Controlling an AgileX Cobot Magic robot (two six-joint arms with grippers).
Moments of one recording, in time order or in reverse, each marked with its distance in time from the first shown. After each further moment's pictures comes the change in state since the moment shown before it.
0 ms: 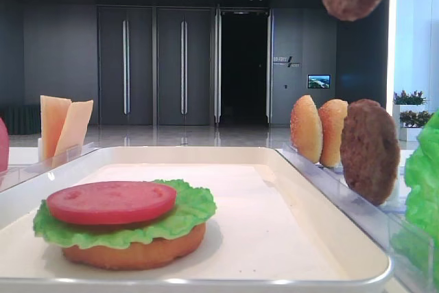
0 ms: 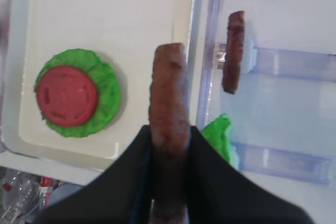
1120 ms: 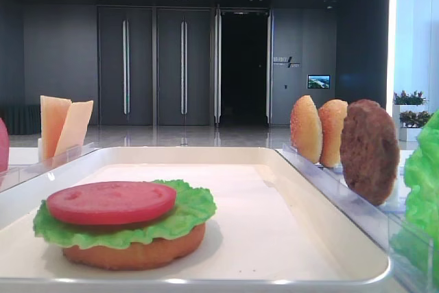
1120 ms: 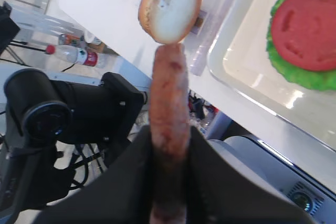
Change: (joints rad) left arm 0.000 0.000 0.000 0.000 0.000 0.001; right arm 0.320 -0.041 0.322 0.648 -0.562 -0.378
